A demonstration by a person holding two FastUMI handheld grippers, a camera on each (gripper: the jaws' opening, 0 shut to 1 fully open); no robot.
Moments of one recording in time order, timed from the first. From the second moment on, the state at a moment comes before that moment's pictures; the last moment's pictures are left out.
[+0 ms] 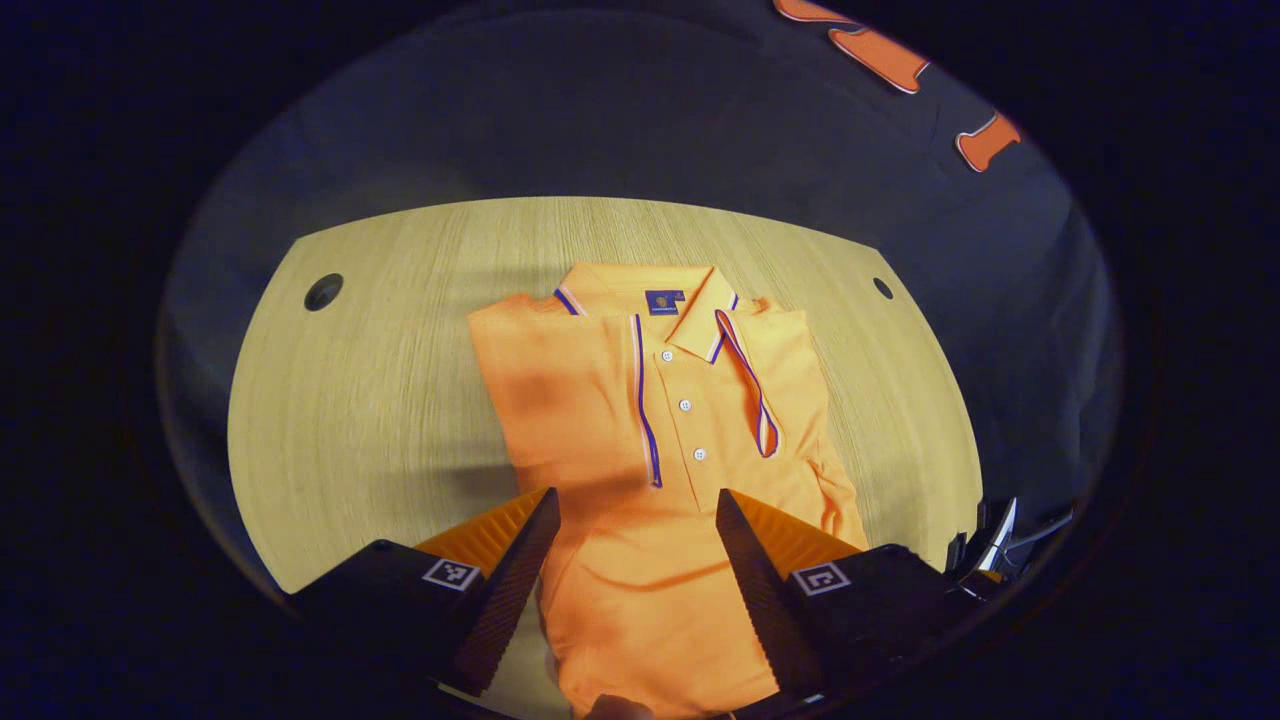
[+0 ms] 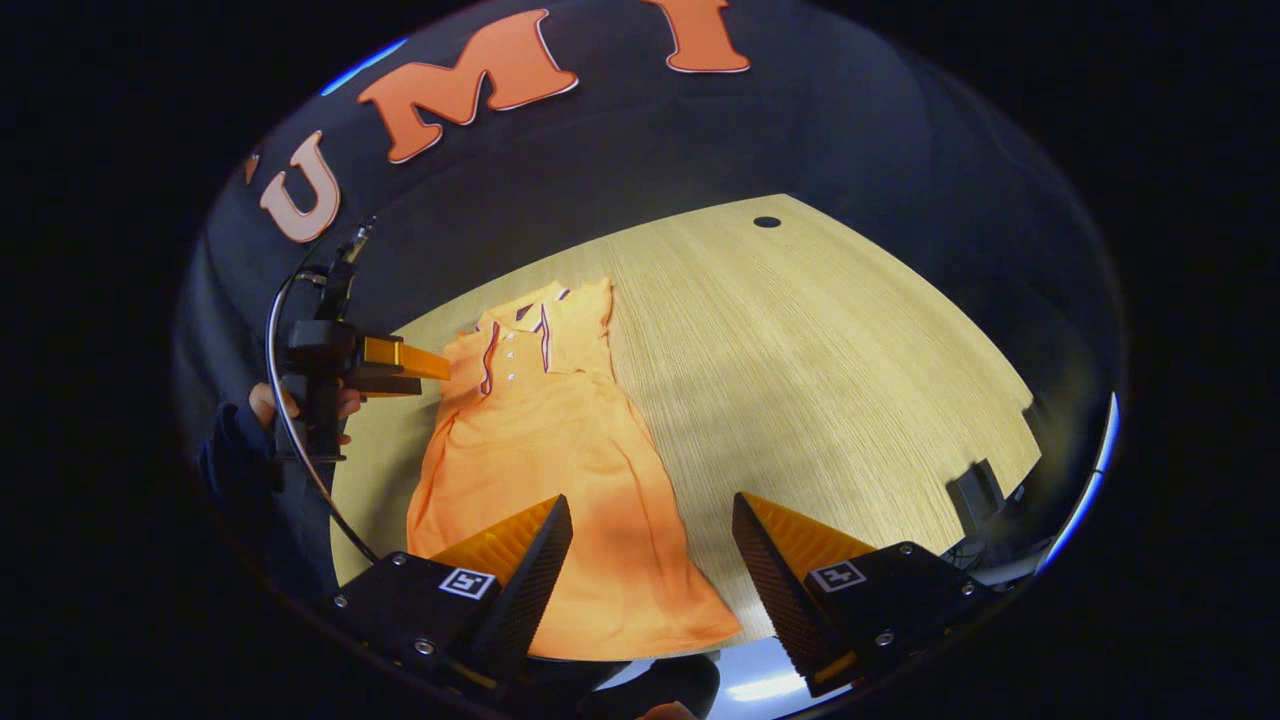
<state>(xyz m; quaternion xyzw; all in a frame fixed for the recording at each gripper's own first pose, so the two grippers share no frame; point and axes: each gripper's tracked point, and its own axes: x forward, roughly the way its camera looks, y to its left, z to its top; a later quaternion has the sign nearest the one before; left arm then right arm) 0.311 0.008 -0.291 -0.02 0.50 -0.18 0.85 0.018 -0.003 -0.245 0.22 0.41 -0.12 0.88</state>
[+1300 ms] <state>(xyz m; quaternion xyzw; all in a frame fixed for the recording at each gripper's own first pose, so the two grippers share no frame) 0.014 0.108 -0.372 0.02 0.59 -0.07 0.81 -0.078 0.043 -0.350 0.10 0.56 0.04 0.82</state>
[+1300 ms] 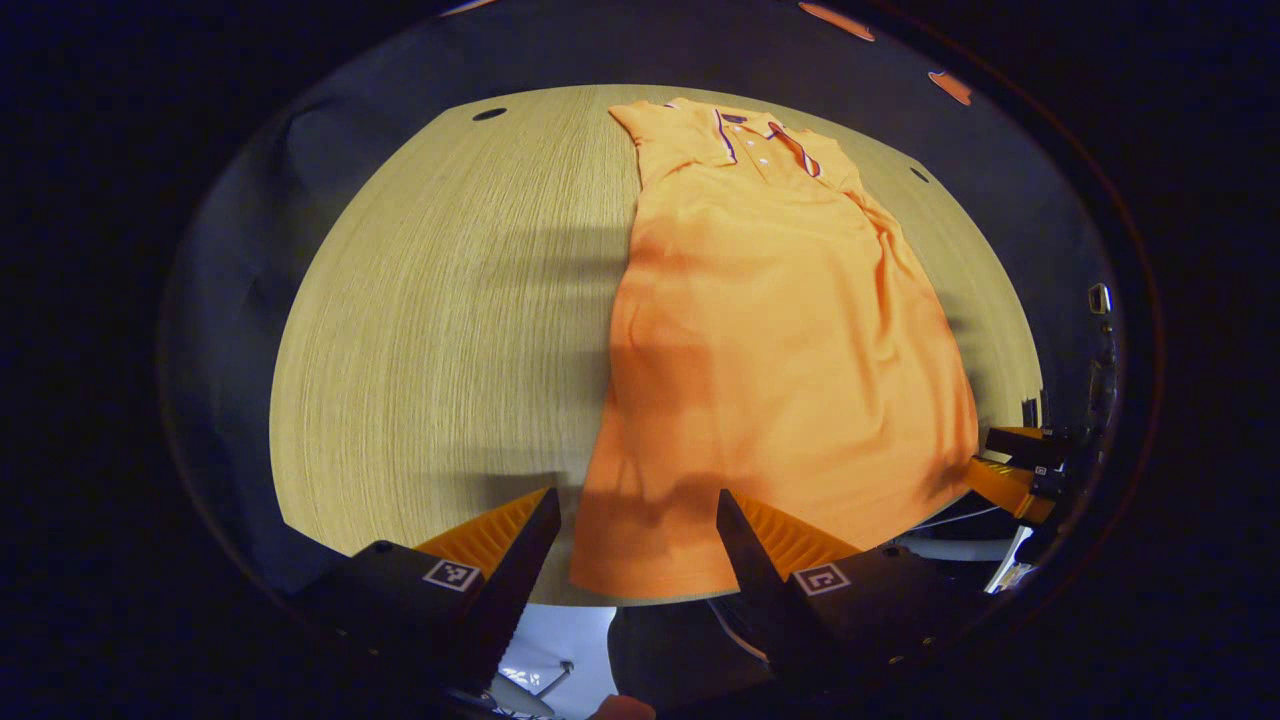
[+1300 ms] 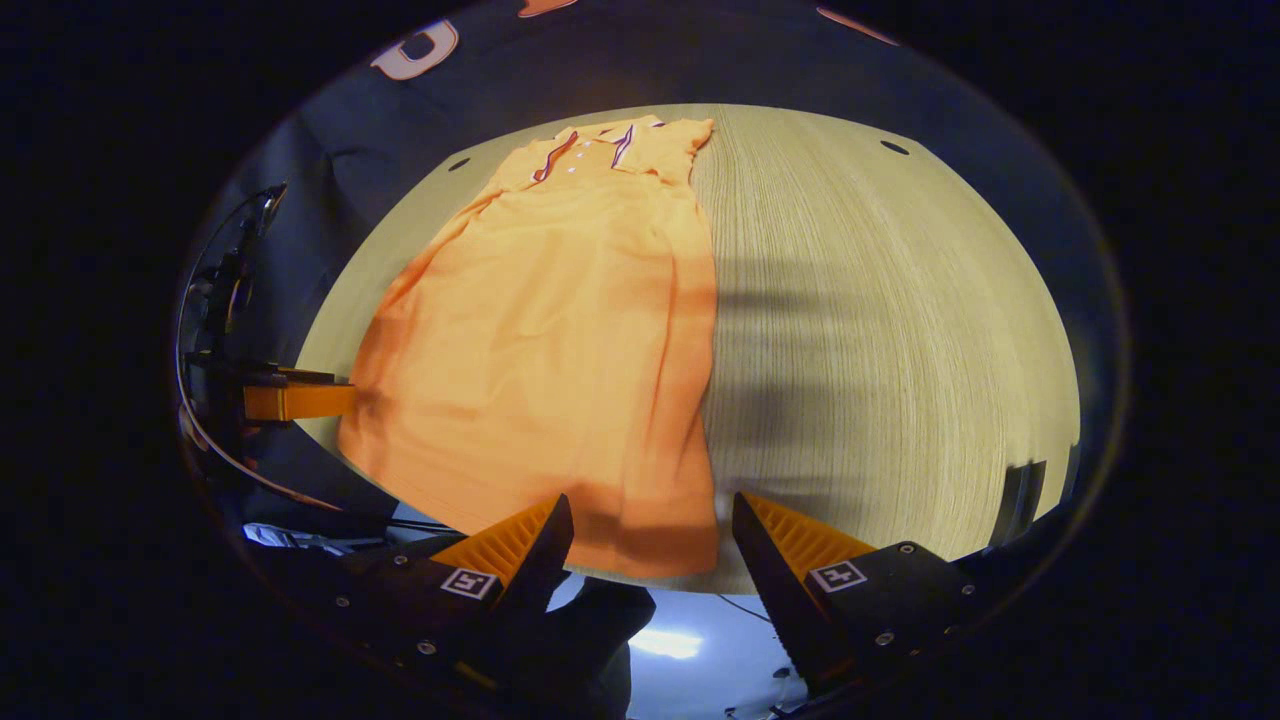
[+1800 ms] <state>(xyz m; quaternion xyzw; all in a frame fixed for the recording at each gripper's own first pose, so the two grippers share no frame) -0.008 0.123 -0.392 0.06 0.59 -0.07 0.80 -0.079 0.042 -0.365 0.04 0.56 0.02 0.83</state>
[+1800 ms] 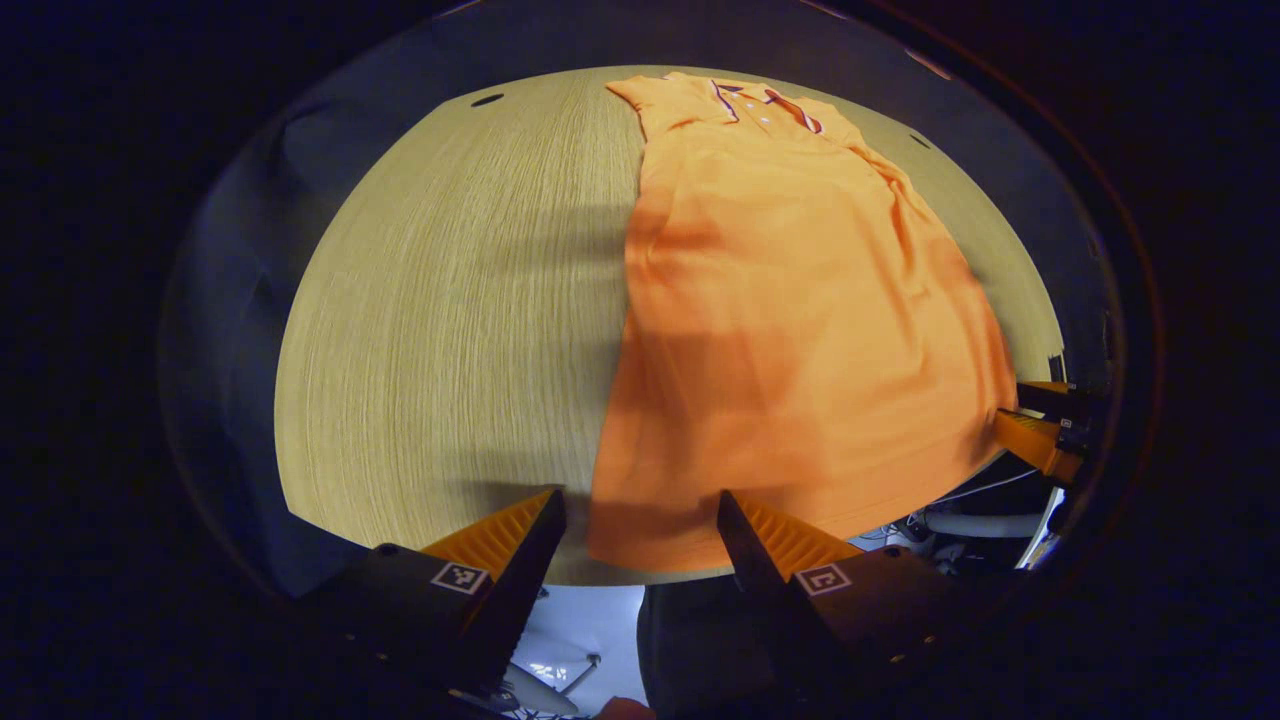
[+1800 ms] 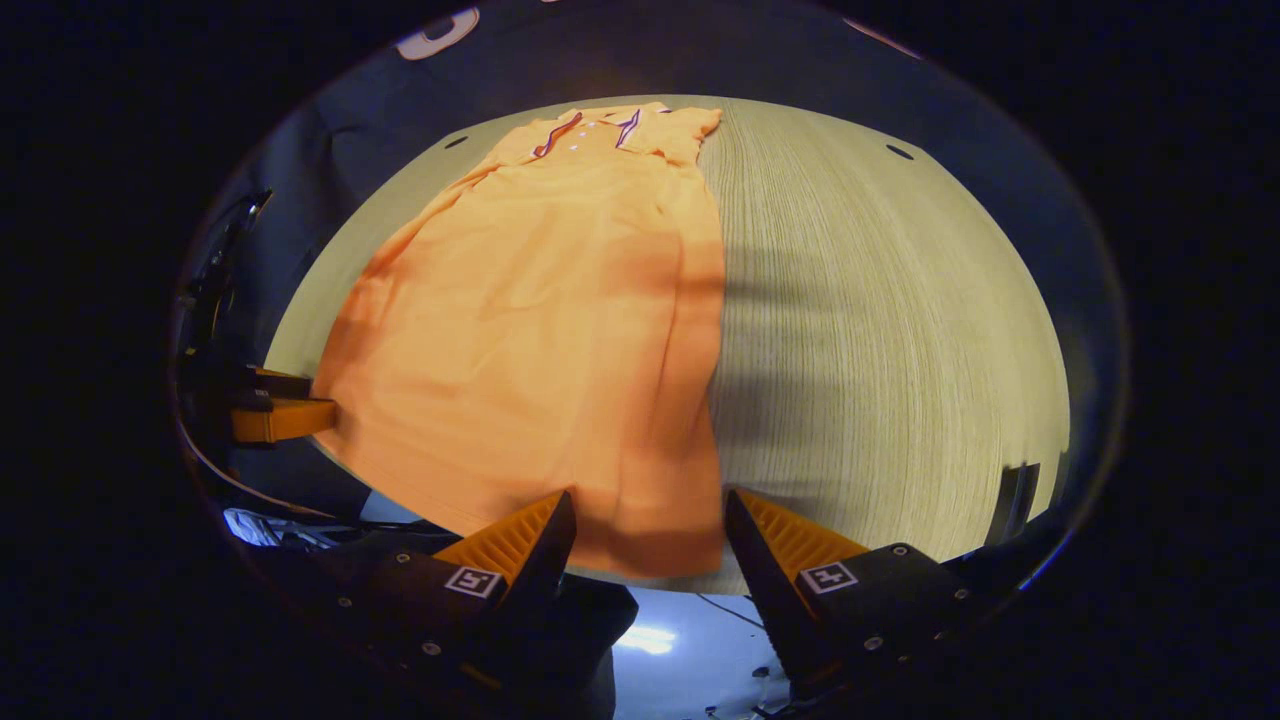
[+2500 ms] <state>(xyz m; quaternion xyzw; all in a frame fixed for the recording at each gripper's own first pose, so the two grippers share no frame) -0.011 0.088 -0.392 0.09 0.57 -0.09 0.81 -0.071 0.044 -0.367 0.05 0.57 0.01 0.82</state>
